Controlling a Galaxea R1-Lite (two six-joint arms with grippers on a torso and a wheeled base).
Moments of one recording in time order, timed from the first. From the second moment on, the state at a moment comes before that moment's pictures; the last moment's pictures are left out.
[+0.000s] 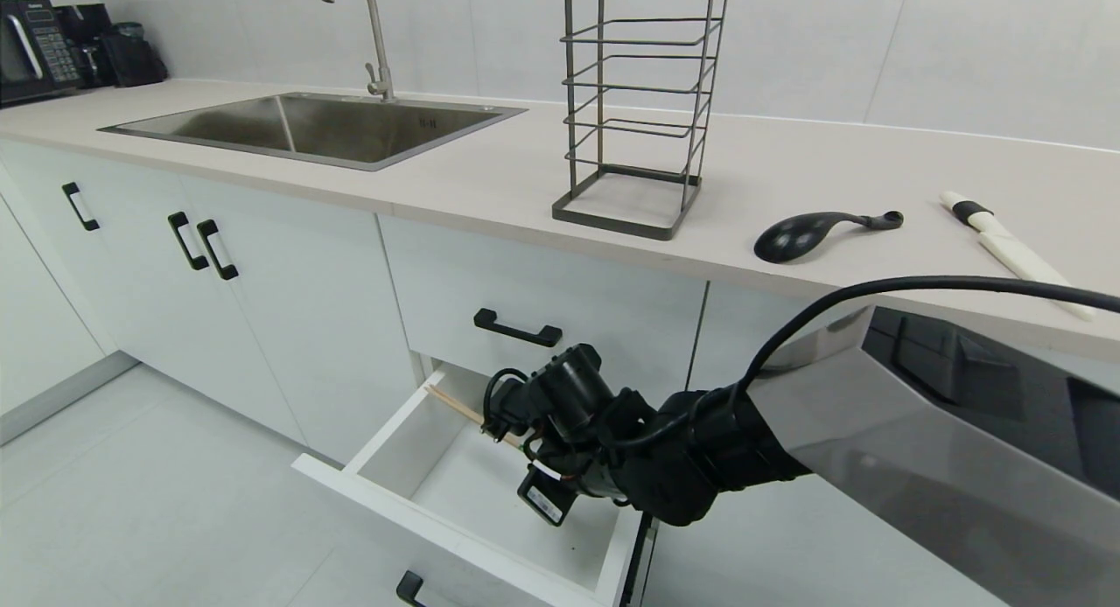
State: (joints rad) left arm 0.00 0.00 0.00 0.00 -0.01 0.01; right arm 0.88 2.38 -1.37 -0.14 -0.09 -0.23
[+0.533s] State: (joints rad) left arm 0.00 0.00 0.00 0.00 -0.01 0.01; right arm 0.87 2.41 -1.34 -0.17 -0.08 -0.22
